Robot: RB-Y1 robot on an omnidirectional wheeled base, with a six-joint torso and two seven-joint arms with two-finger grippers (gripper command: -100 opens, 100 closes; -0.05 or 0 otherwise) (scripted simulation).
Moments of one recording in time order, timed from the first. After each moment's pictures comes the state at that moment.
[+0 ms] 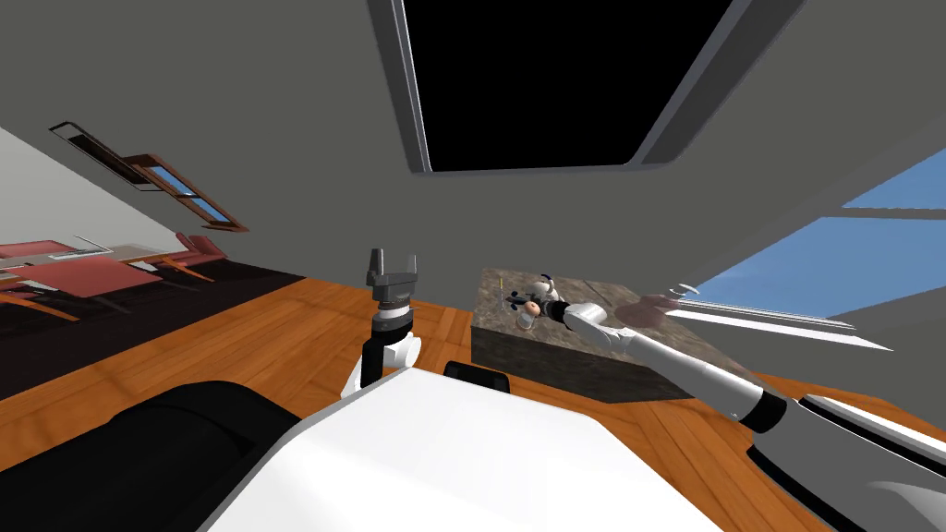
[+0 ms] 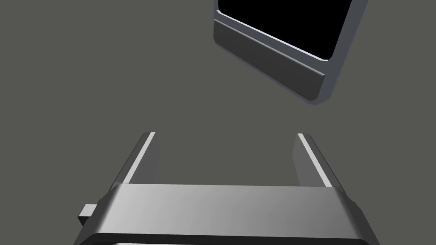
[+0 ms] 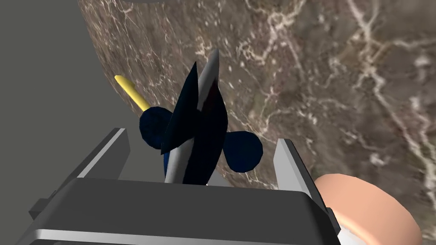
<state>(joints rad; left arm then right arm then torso) 0.51 0.01 -0.05 -2.39 0.03 -0.62 0.16 -0.54 -1.10 0.88 -1.55 2.03 -0.44 -0.39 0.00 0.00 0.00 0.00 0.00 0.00</state>
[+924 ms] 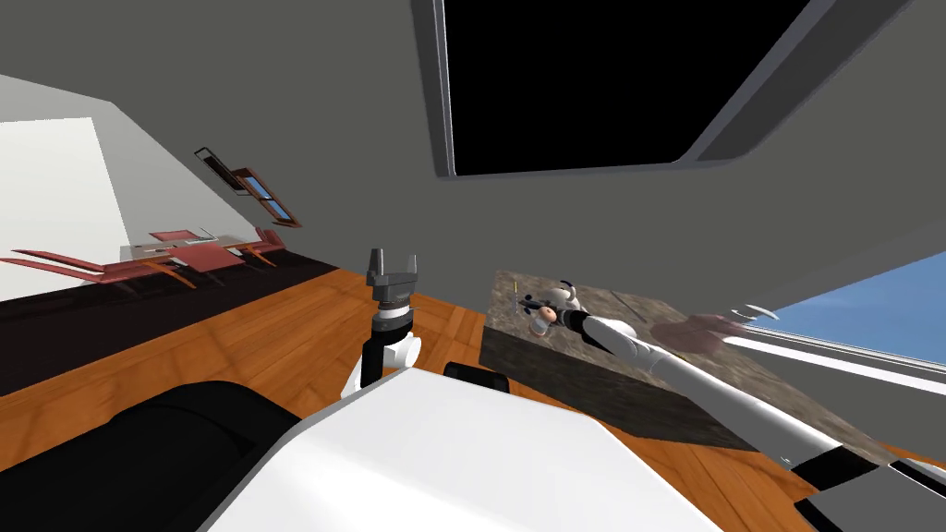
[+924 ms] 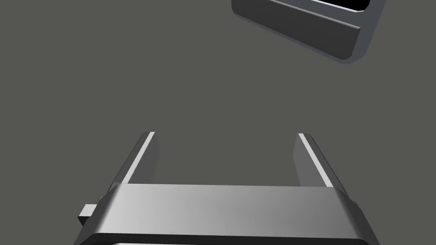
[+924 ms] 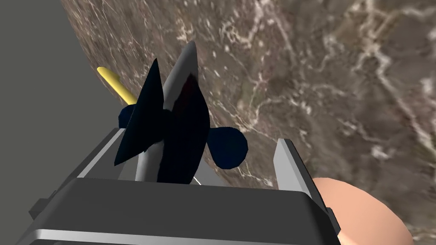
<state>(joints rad) 0.51 0.01 -0.05 -2.39 0.03 -0.62 0.16 -0.32 -1.11 0.65 -1.47 1.77 -0.47 -0.08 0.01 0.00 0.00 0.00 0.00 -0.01</state>
